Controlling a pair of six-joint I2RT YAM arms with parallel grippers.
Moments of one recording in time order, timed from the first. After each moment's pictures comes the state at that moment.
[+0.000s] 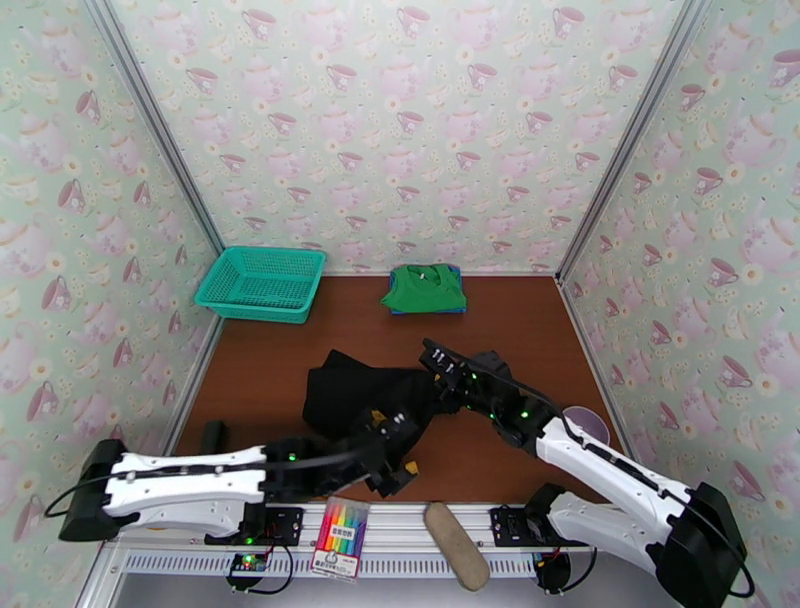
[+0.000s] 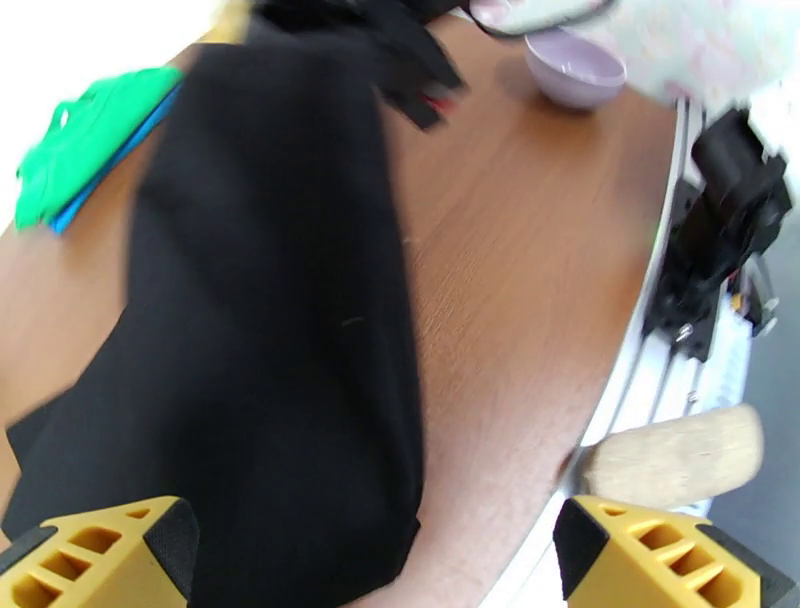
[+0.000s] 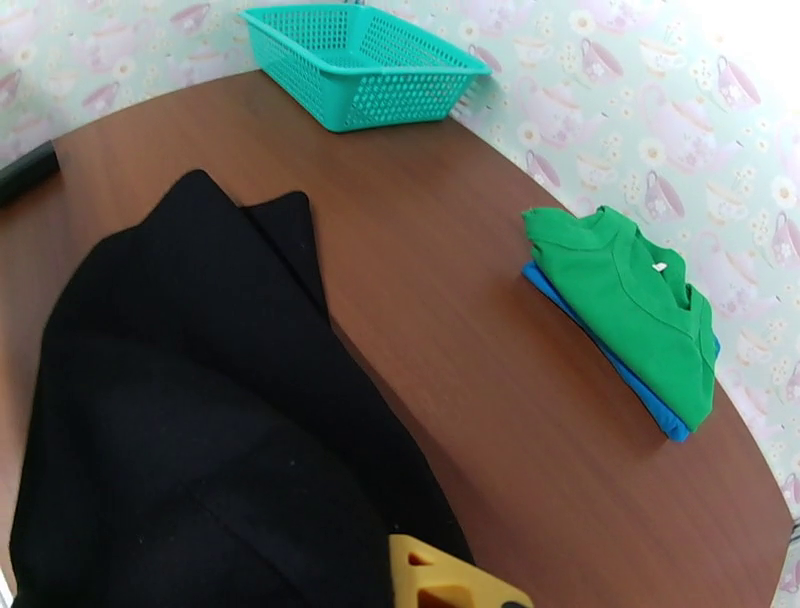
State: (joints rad) left arm -1.40 1.16 0.78 -0.34 -0.45 -0.20; right arm 0.69 1.04 0.66 -0.14 -0.07 -0.31
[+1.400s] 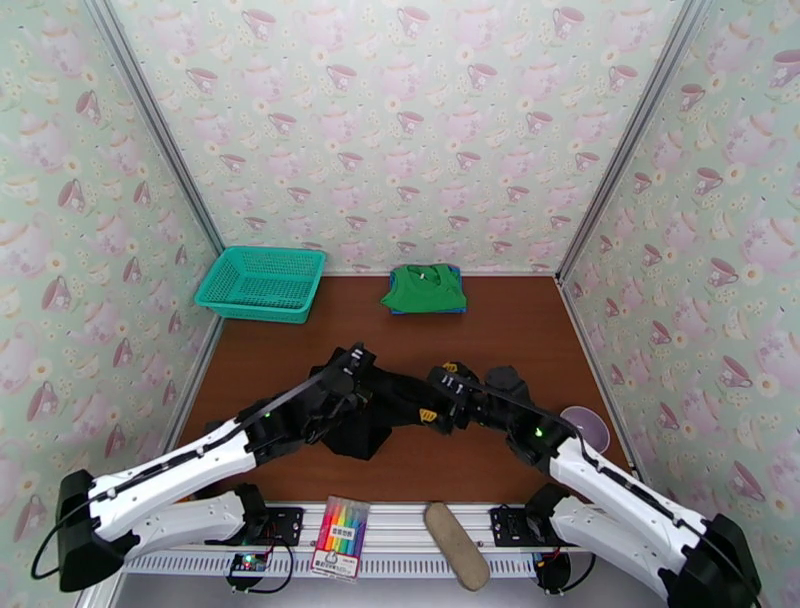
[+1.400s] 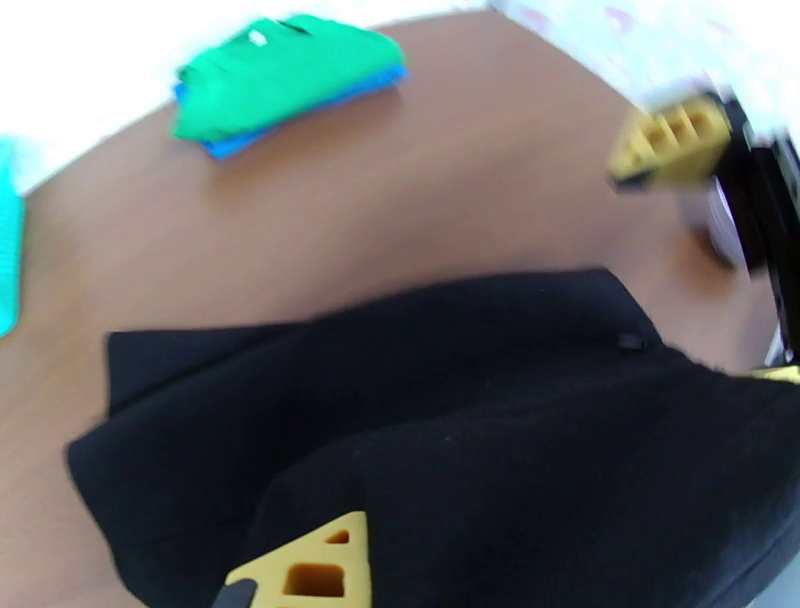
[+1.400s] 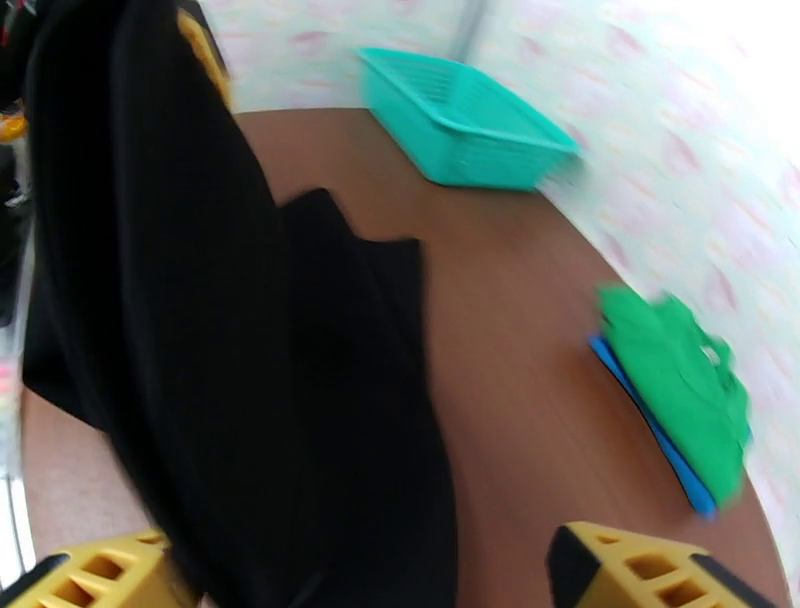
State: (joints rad) left arm -0.96 1.09 0.86 -0.49 -0.24 -0.26; right arm 0.65 1.00 0.63 -0.11 -0.37 -0.51
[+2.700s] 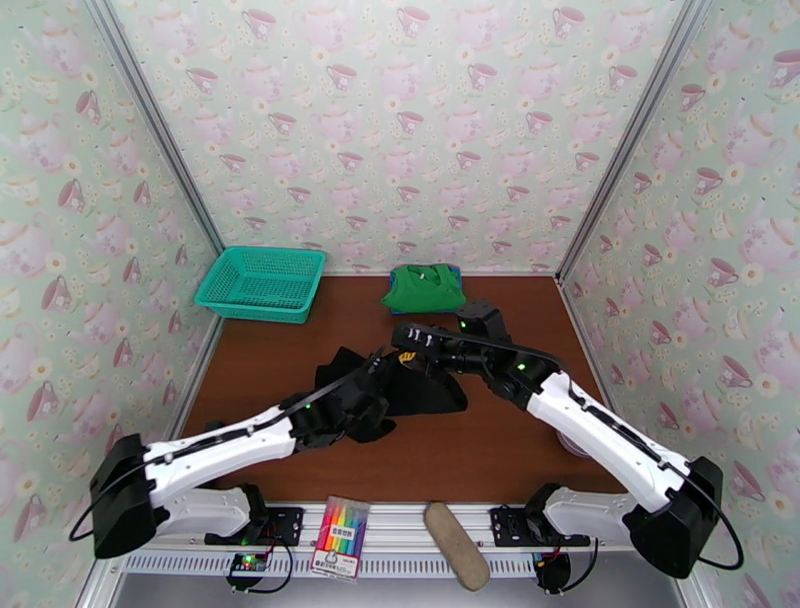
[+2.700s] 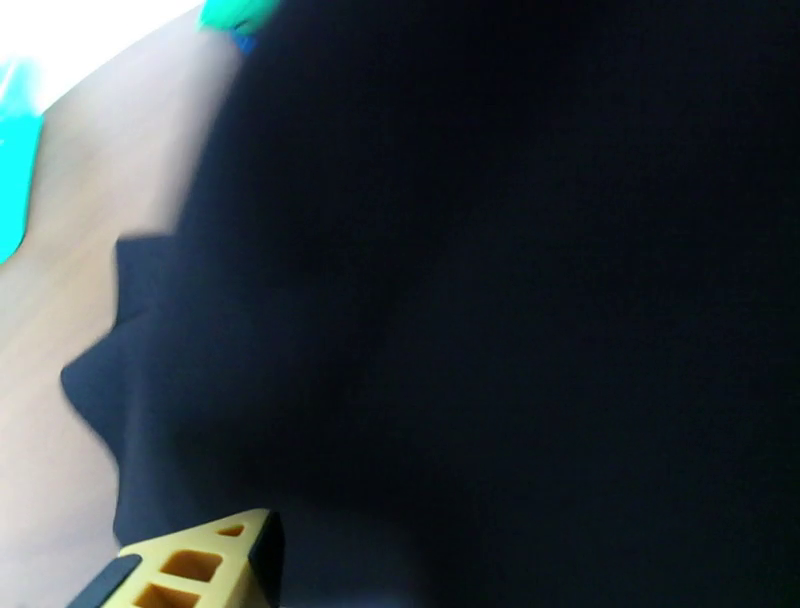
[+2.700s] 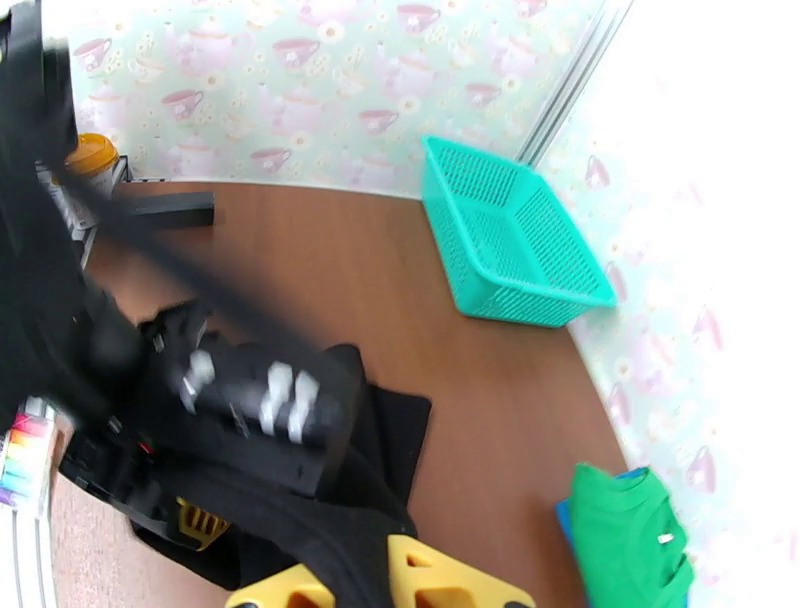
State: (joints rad) left arm -1.01 1.31 0.86 -0.52 -0.46 -0.42; right arm 0.69 1.23 1.16 -0.41 -0.43 -0.63
